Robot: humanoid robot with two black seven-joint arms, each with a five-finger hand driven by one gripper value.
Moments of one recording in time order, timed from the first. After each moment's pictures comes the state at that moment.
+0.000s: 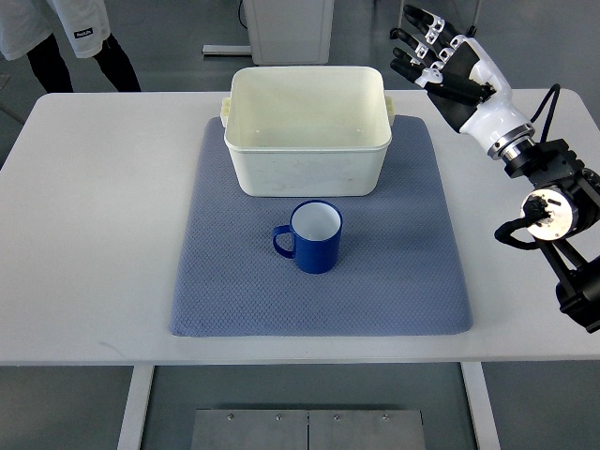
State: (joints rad) left arm -0.04 0.00 -0.10 -0.29 0.04 0.12 -0.11; right arm 0.66 -0.24 1.04 1.22 -0.56 0.17 0.14
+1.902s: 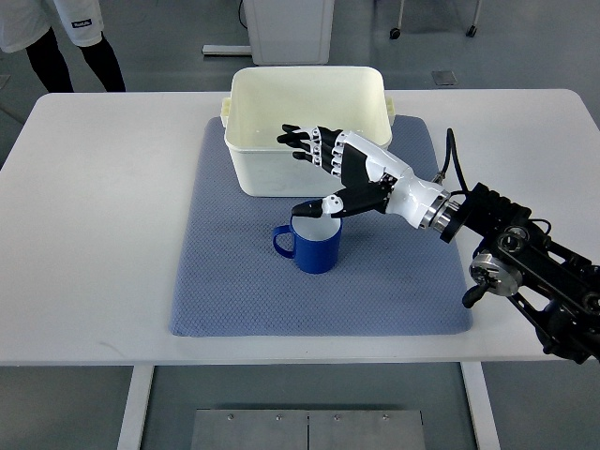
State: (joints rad) left arm -0.04 0.00 -0.10 -0.29 0.04 0.12 -0.11; right arm 0.65 -0.24 0.72 1.28 -0.85 0.25 0.21
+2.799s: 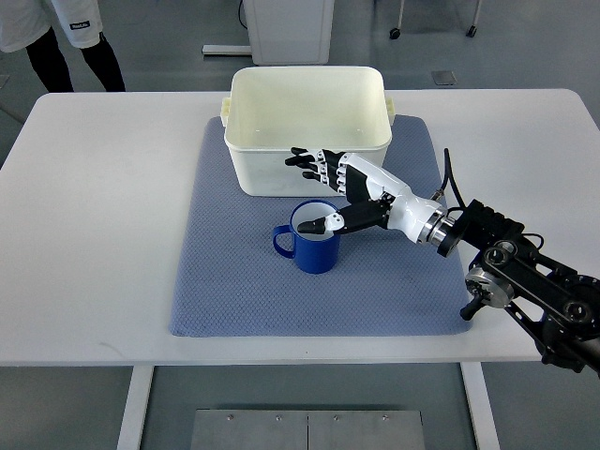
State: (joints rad) left arm -0.04 0.00 -0.10 -0.29 0.04 0.12 -0.11; right arm 0.64 -0.21 0.68 1.17 -0.89 0.24 0.26
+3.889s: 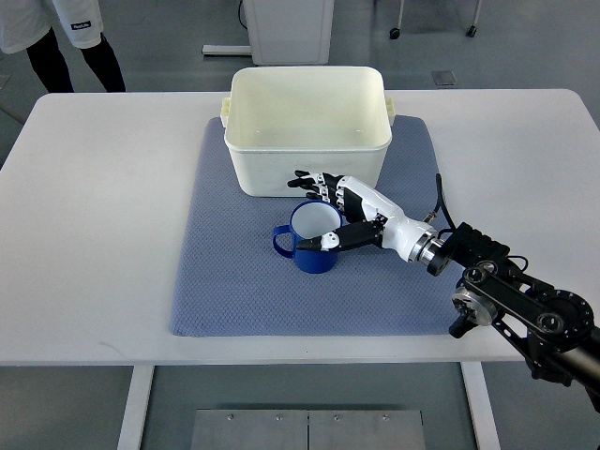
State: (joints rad) left arm -0.04 0.00 -0.10 -0.29 0.04 0.12 -0.11; right arm 0.63 -0.16 0.61 1.05 -0.90 0.18 0.33
